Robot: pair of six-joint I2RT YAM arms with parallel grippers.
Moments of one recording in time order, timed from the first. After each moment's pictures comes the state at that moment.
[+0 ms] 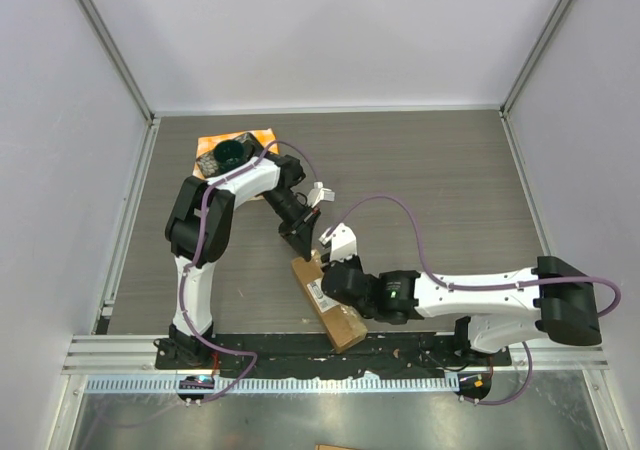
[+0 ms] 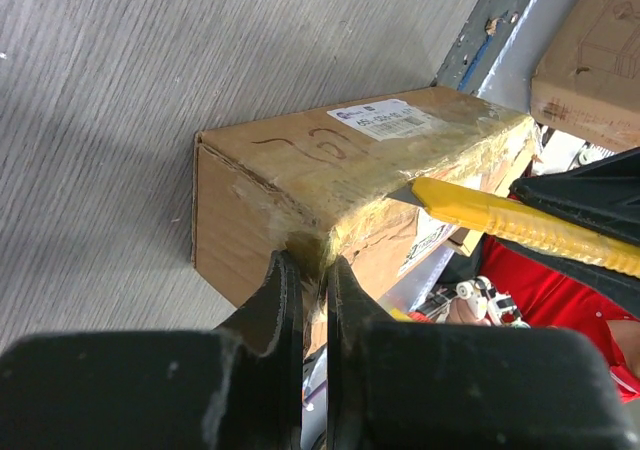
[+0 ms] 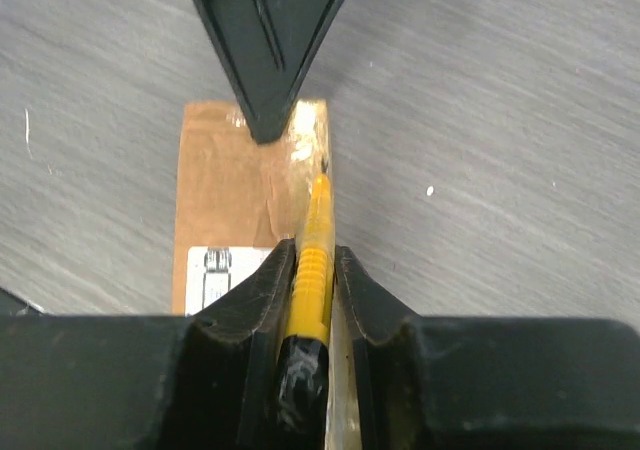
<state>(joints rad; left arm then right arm) -0.48 2.09 1.53 -1.20 0.82 0.34 1.35 1.31 0.78 -0.20 0.69 0.57</state>
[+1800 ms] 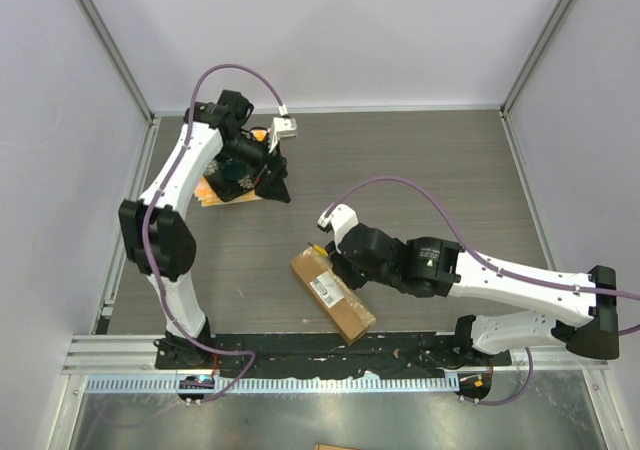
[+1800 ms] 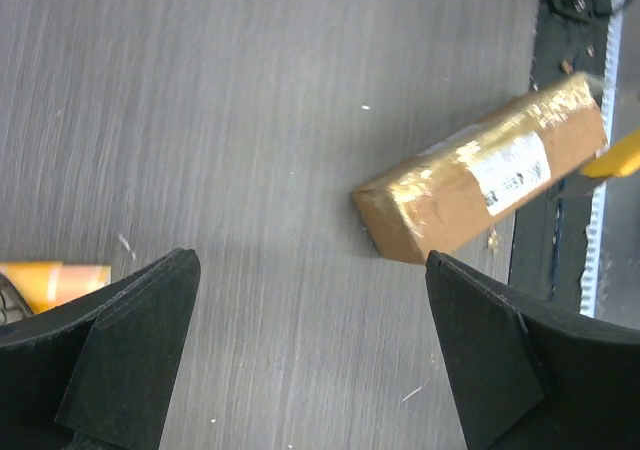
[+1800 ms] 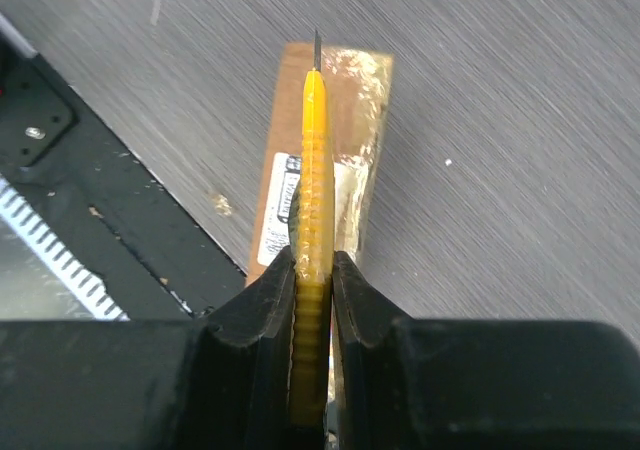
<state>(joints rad) -0.24 1.93 1.88 -1.29 0.92 0.85 1.26 1.17 1.08 -0.68 0.34 0.36</state>
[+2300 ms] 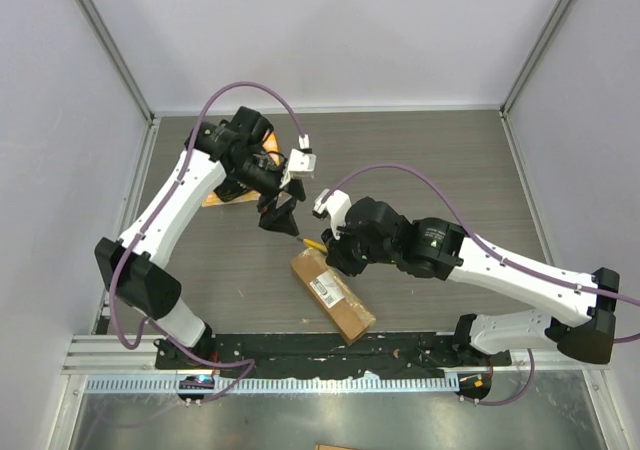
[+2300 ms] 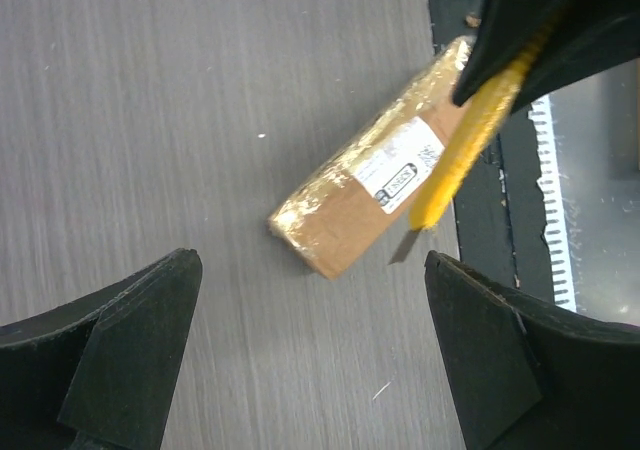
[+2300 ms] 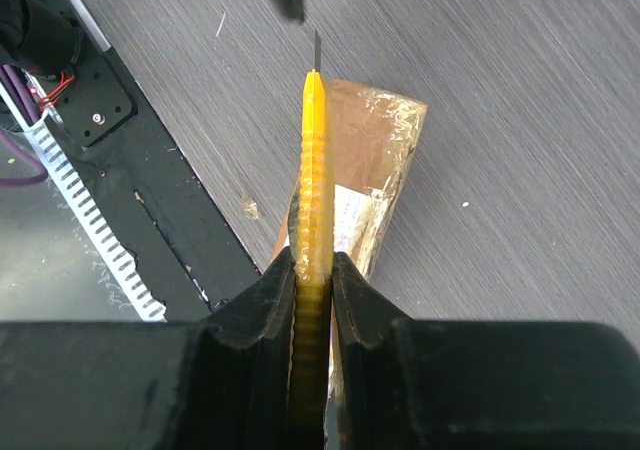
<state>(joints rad) -0.45 1.63 1.72 -1.34 0.90 1.00 1.13 1.21 1.20 -0.69 0.05 0.20</state>
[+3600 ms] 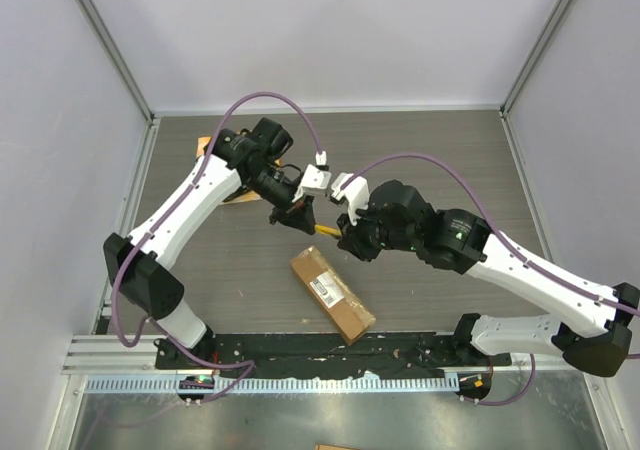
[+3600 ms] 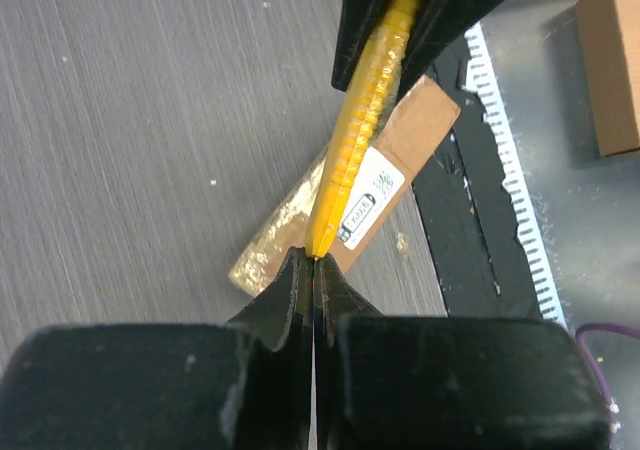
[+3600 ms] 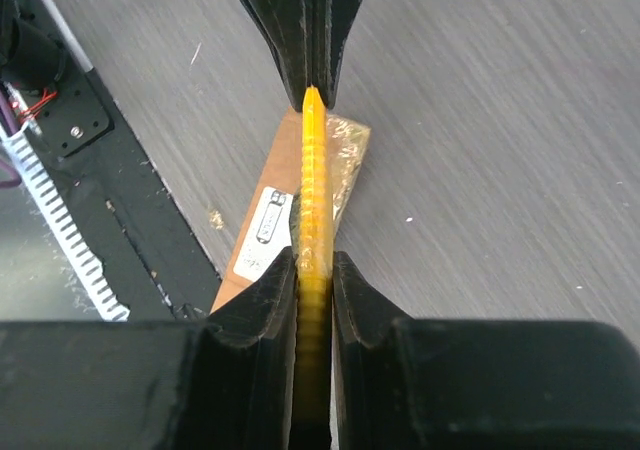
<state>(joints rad) -0.58 1.61 1.67 -1.35 0.92 1.05 1.01 1.14 1.23 -0.71 -0.02 0.06</state>
